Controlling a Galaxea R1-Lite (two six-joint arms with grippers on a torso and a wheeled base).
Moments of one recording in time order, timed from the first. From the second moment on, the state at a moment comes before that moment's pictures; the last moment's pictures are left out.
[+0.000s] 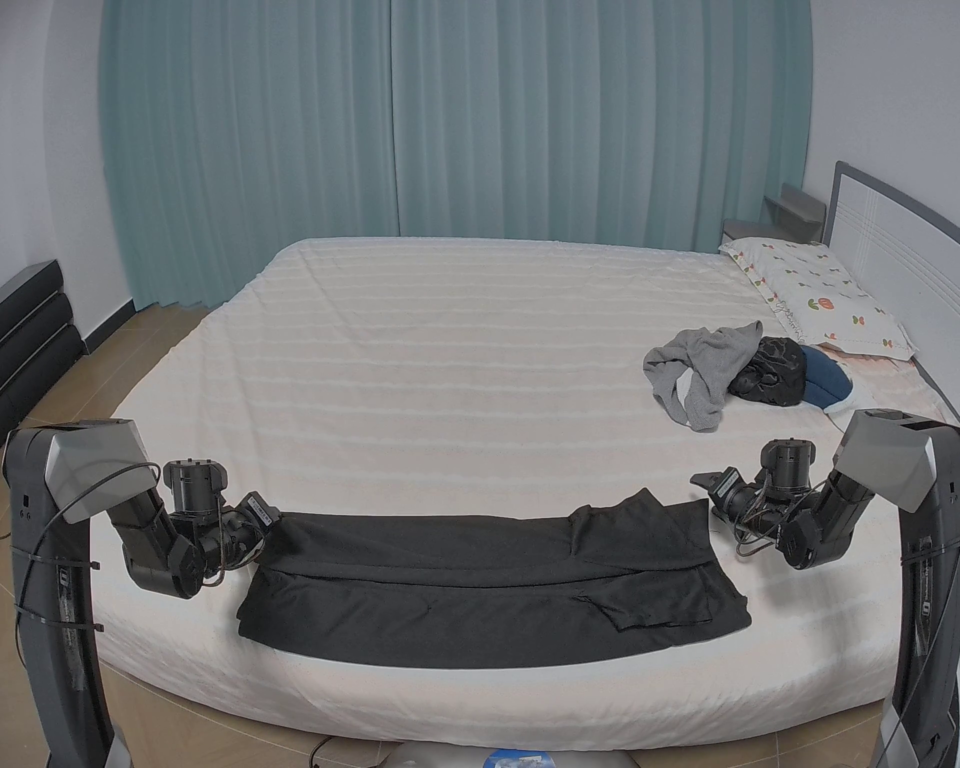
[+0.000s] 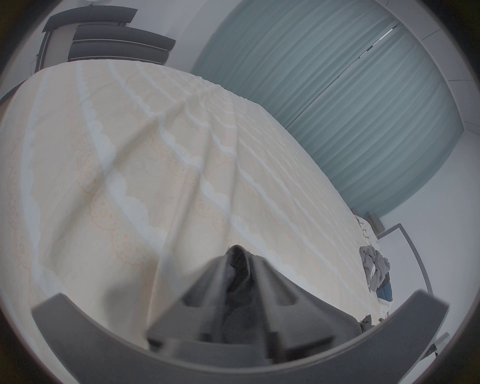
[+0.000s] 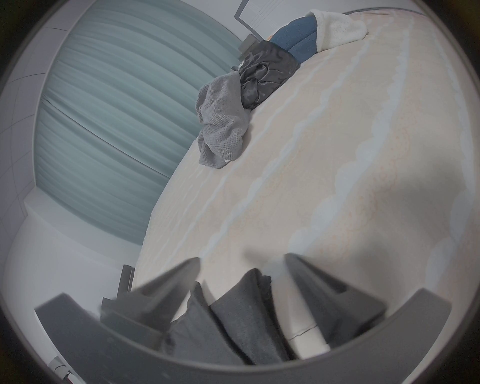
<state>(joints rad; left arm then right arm) 0.04 2.42 -0.83 -1.03 -0.12 -0.74 0.02 2.50 -1.00 -1.02 0.16 0.88</state>
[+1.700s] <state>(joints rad) 0.05 2.42 -0.81 -1.04 -0.12 -0.78 0.10 2.45 -0.86 -1.01 0.36 0.37</state>
